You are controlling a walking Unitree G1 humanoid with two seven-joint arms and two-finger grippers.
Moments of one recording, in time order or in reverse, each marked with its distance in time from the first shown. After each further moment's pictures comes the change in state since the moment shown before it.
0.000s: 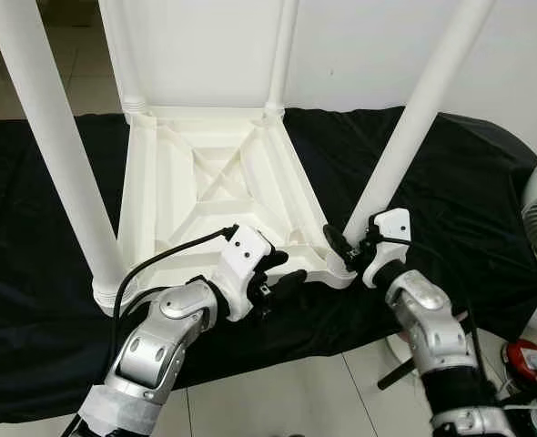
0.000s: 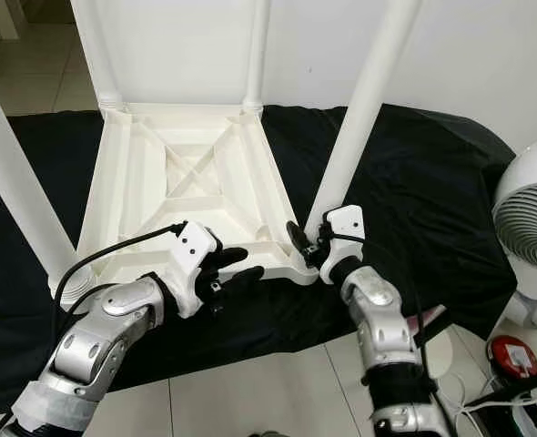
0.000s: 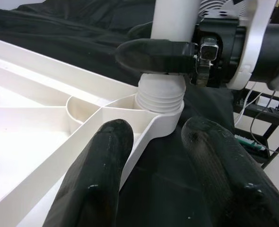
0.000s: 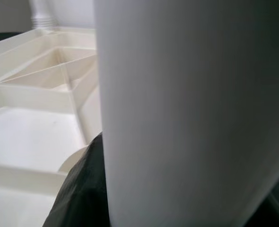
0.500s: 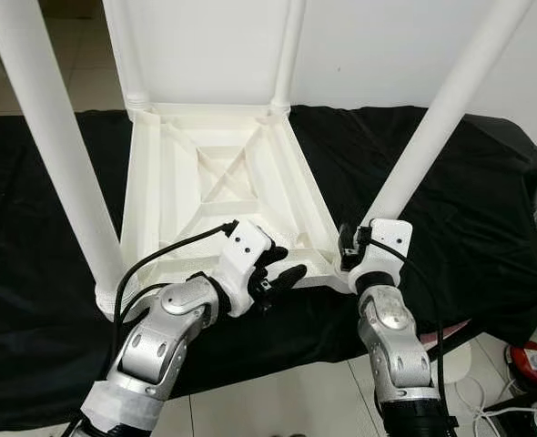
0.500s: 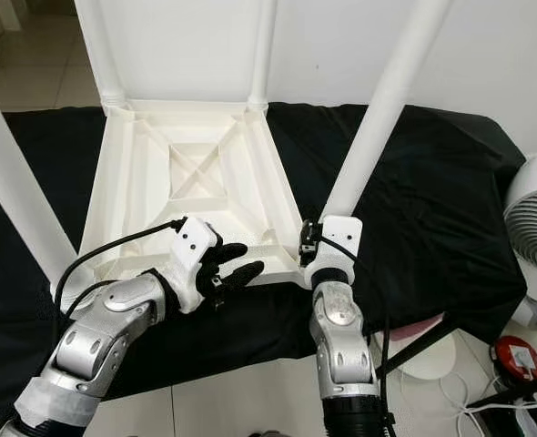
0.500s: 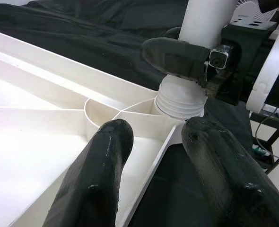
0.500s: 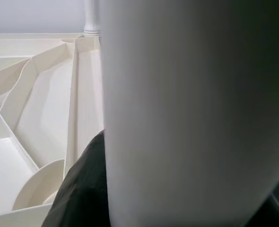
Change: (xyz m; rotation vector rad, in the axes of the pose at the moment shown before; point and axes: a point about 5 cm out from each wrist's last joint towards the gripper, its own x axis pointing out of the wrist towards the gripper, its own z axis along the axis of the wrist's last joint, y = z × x) left arm 0.005 -0.001 0.004 -0.008 -0.016 0.024; right arm -0.013 0.024 0.006 0.044 -0.005 -0.367
